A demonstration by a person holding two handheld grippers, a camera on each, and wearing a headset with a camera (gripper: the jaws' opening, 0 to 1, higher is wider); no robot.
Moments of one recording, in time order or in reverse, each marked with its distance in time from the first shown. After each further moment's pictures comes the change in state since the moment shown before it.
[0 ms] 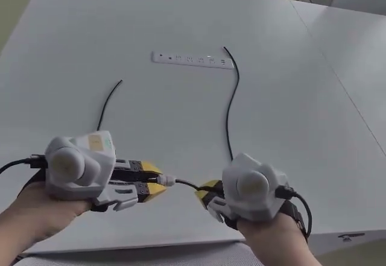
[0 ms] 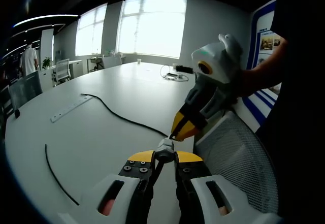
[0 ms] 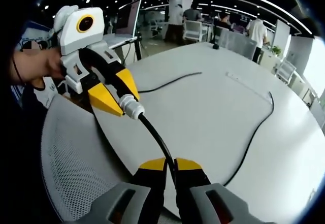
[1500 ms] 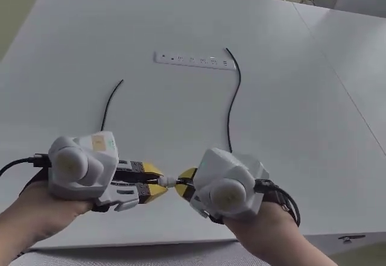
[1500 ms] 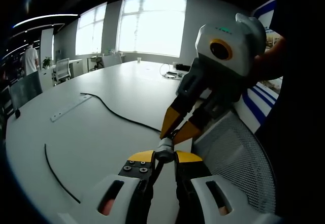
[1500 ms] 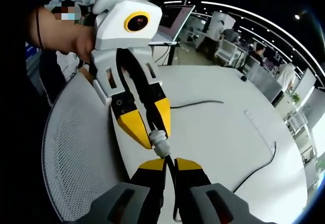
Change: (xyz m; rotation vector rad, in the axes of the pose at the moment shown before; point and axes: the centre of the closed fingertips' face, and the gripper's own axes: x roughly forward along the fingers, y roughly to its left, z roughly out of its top) left arm 0.000 -0.008 -0.002 0.004 0.014 0.005; right arm -0.002 0.035 0.045 -0.373 -0.040 0.077
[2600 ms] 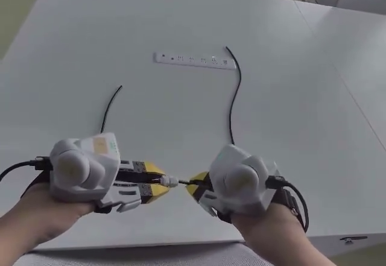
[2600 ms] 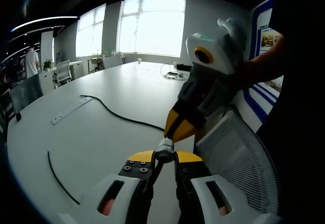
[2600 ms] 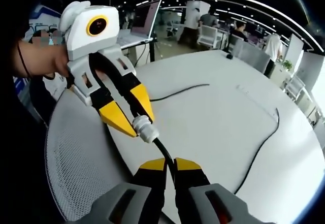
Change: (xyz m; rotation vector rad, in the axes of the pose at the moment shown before) left arm 0.007 0.003 0.005 0.016 -0.002 0.014; right arm -0.001 -0.017 -0.032 0.273 0.026 -0.013
